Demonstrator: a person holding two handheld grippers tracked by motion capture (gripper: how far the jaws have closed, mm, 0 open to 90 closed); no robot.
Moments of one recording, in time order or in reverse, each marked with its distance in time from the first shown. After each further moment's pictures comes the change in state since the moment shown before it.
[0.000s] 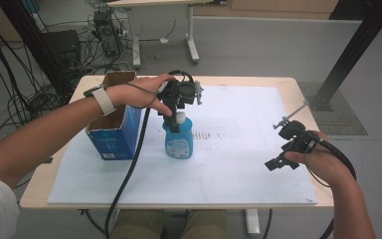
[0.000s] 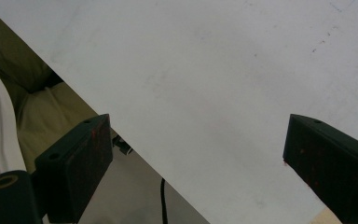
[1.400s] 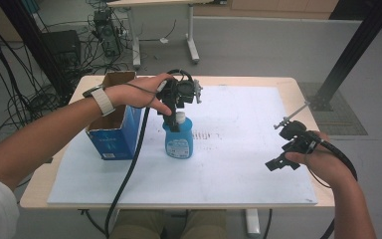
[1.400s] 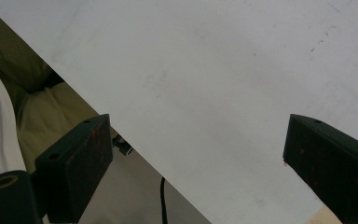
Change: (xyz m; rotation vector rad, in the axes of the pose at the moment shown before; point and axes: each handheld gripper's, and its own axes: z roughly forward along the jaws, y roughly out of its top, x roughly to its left) left arm 0.001 -0.005 -0.001 -0.017 0.000 -0.016; right arm 0.001 -0.003 -0.002 -0.006 -0.004 0.001
